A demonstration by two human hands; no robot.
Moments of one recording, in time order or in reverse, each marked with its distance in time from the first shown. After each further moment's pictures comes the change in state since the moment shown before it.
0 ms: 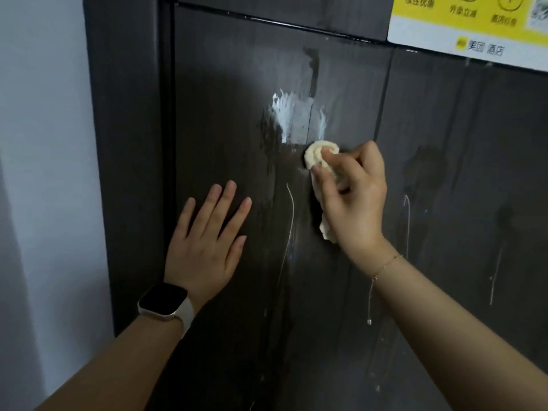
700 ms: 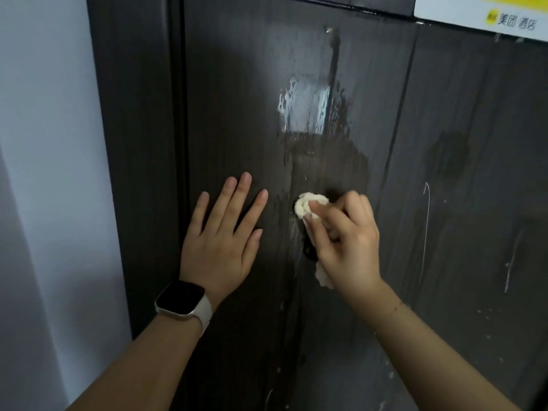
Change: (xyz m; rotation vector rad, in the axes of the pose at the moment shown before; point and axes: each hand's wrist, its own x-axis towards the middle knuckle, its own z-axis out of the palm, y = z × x) left_hand -0.001 0.000 -0.002 -0.038 -0.017 -0.002; right_hand -0.067 -0.025 0.004 -0.127 -0.179 0.000
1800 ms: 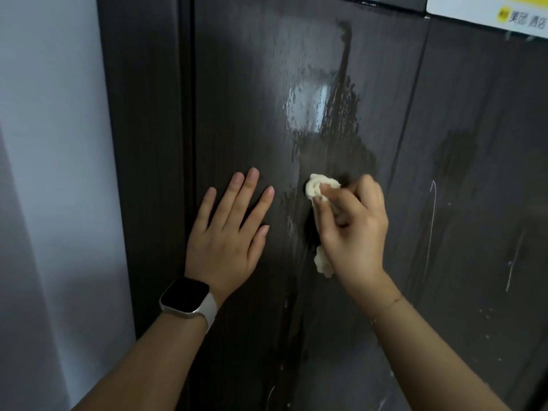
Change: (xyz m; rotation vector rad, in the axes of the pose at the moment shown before) left_hand -0.001 -0.001 0.002 -0.012 0.032 0.001; right_hand 0.012 -0.009 0.005 -0.027 0.086 0.060
